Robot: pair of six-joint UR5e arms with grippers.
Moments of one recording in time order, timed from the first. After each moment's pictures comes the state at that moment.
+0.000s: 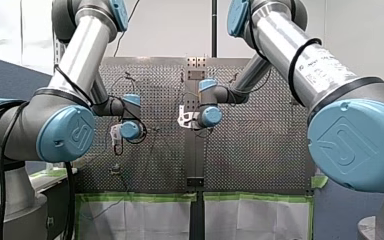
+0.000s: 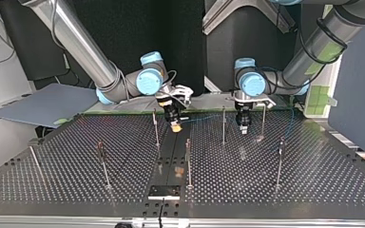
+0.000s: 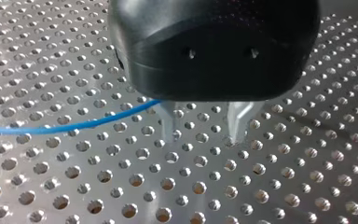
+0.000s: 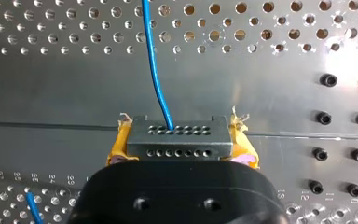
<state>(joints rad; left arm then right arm) -0.06 -2.12 -1.84 -2.39 -1.70 -1.66 2.29 -0.80 1.25 -0.31 1.61 1.64</state>
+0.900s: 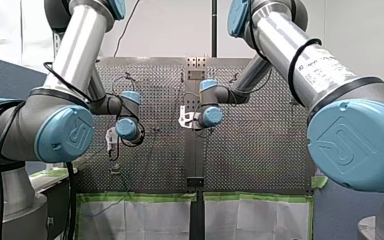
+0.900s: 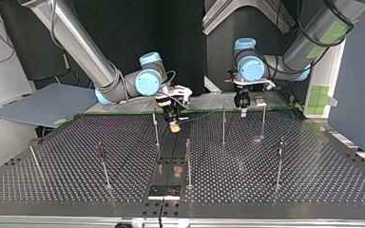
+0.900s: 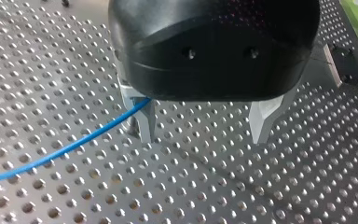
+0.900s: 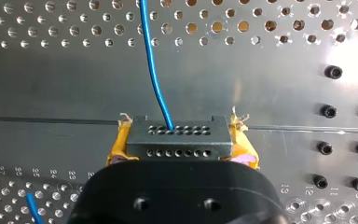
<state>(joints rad) -0.09 -2.02 -1.99 -2.49 -1.73 -1.70 2.28 -0.80 1.25 -0.31 1.61 1.64</state>
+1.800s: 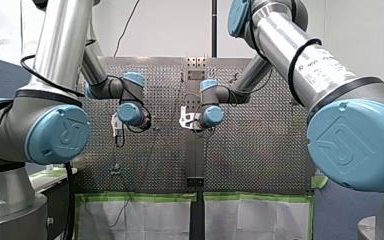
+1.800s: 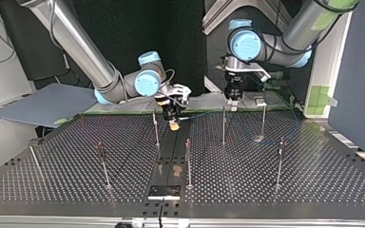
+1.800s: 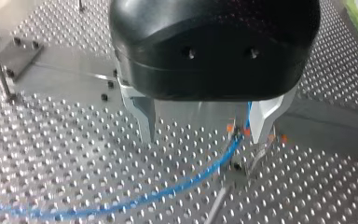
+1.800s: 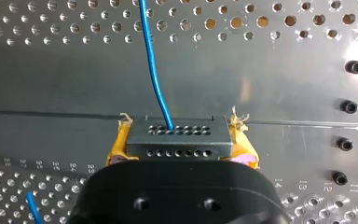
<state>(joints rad) -0.21 -1.81 -2.09 -2.51 -1.75 -1.70 2.28 -0.80 1.25 -0.26 1.61 1.66</state>
